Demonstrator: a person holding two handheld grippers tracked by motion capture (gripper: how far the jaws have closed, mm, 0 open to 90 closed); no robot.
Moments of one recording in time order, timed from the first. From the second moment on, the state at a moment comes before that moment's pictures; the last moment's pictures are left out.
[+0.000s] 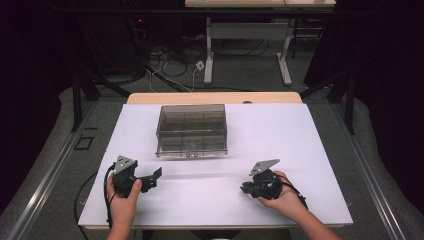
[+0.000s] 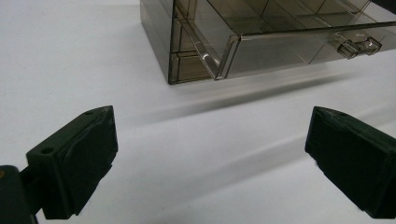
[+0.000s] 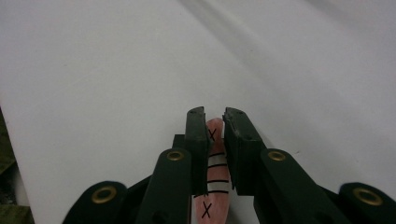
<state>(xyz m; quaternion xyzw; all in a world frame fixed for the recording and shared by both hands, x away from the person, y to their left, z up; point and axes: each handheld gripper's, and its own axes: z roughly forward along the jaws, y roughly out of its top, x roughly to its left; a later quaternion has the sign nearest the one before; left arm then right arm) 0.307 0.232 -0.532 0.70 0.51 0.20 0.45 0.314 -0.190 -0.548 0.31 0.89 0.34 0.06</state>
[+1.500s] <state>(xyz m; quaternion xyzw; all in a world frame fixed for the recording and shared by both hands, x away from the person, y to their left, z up) 0.303 0.238 -0.531 0.70 0.52 0.20 0.45 0.319 -0.193 -0.526 0.33 0.84 0.41 0.10</state>
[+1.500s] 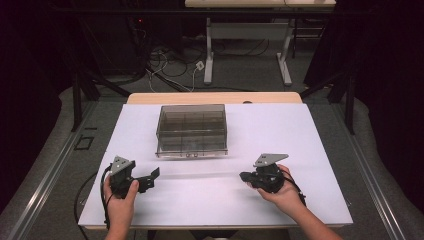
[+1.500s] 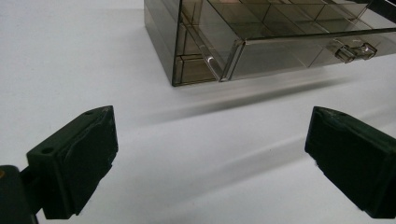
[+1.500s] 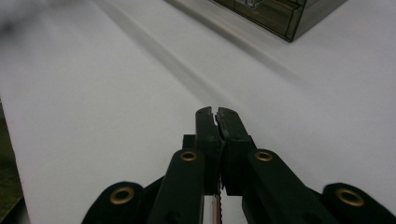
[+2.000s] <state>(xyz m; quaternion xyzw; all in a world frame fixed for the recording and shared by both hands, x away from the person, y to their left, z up) 0.305 0.233 -0.531 0.70 0.51 0.20 0.45 0.321 -0.193 -0.526 0.33 0.84 0.42 0.10</state>
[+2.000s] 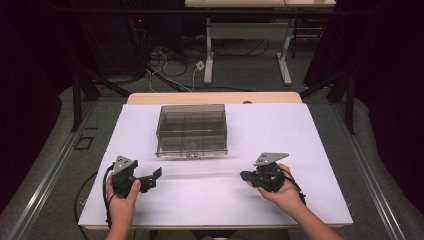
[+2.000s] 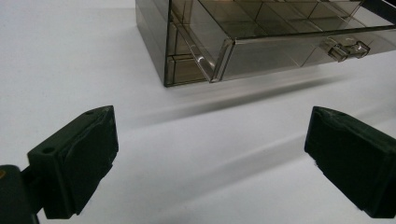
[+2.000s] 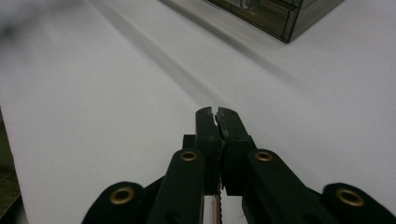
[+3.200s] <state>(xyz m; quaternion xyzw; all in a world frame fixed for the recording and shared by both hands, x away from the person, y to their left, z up) 0.303 0.234 -0.527 0.70 0.51 0.21 0.46 0.349 -0.177 -0.464 0.31 0.83 0.45 0.11</state>
